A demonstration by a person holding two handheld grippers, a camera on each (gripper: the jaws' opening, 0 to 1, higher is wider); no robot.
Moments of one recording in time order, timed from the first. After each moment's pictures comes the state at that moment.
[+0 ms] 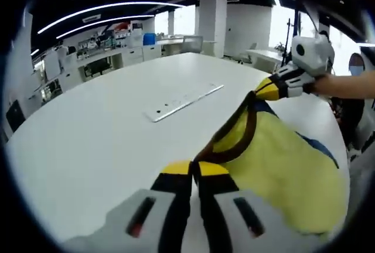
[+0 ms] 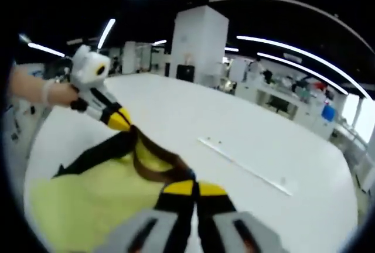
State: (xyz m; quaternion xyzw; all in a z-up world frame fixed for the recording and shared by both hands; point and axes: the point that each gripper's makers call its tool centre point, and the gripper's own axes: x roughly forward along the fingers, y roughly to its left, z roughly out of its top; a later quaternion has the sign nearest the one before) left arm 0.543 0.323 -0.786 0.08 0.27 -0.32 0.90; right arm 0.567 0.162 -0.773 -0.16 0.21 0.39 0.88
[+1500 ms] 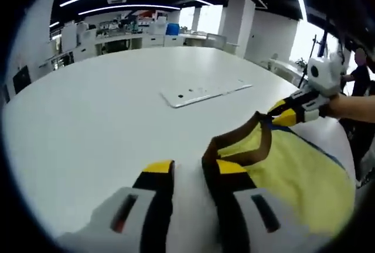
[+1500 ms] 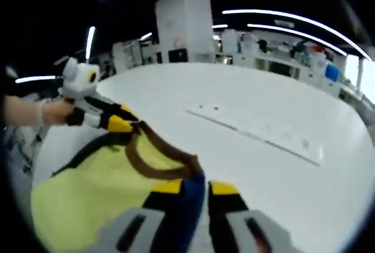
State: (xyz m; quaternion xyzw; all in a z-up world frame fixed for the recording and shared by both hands) left arm 0.584 0.332 -0.825 0.00 0.29 -0.26 0.92; right arm 0.581 0.154 -0.828 -0.08 0.30 0.40 0.86
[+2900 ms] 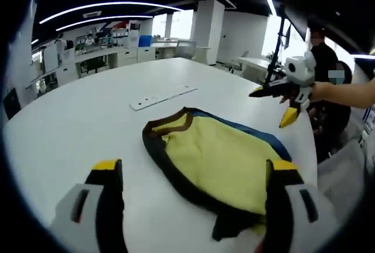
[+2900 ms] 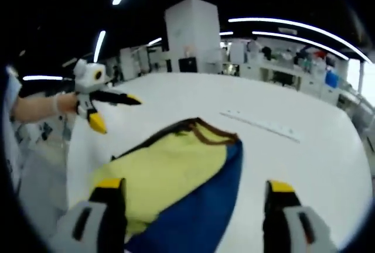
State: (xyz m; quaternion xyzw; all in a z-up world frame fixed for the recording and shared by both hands) left arm 0.413 0.325 -0.736 0.02 0.26 -0.34 0.90; right arm 0.416 0.106 -0.754 -0.07 0.28 0.40 0.87
